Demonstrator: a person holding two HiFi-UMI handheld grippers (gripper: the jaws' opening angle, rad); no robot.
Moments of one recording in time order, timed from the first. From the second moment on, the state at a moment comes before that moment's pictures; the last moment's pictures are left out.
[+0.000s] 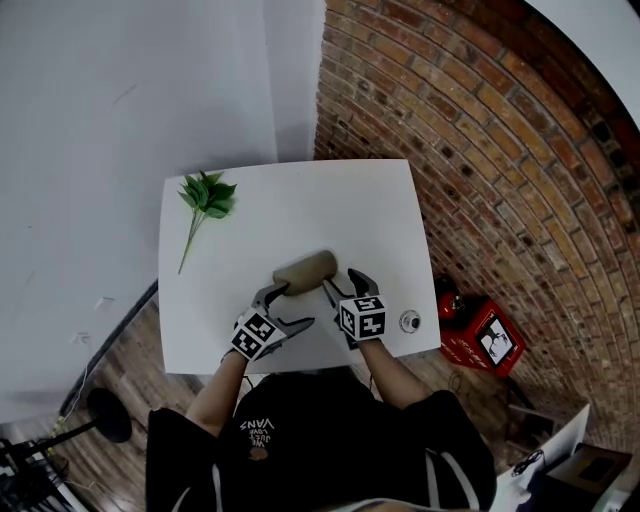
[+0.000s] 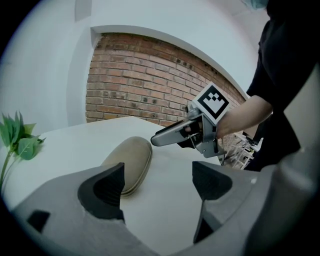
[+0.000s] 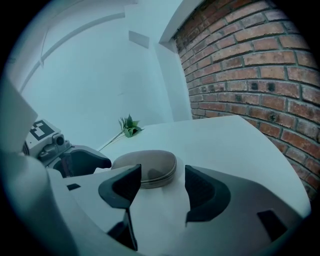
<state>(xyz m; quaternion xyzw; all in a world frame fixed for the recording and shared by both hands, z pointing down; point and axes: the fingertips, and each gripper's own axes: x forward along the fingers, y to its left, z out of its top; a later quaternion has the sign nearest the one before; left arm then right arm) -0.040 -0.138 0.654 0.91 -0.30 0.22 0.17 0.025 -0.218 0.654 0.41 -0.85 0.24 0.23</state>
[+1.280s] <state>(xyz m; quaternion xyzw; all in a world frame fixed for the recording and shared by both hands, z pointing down) -0.107 -0.090 0.578 0.93 -0.32 0.15 0.08 0.028 -0.129 0.582 0.53 -0.82 0.19 0.12</state>
